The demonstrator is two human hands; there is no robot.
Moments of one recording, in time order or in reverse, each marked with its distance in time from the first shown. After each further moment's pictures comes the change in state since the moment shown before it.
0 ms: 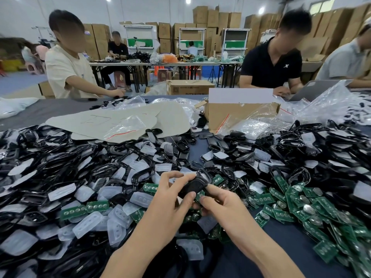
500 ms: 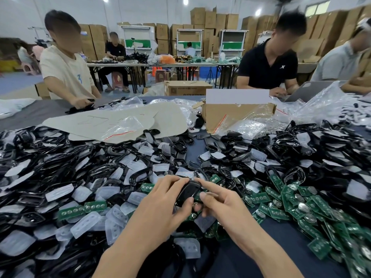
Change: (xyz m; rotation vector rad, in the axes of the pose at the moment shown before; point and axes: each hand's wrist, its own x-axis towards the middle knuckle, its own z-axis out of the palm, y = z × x) left_hand -0.004 0.003 -0.011 0.355 -0.071 0.111; right_hand 0.002 0.010 -0.009 0.073 0.023 0.021
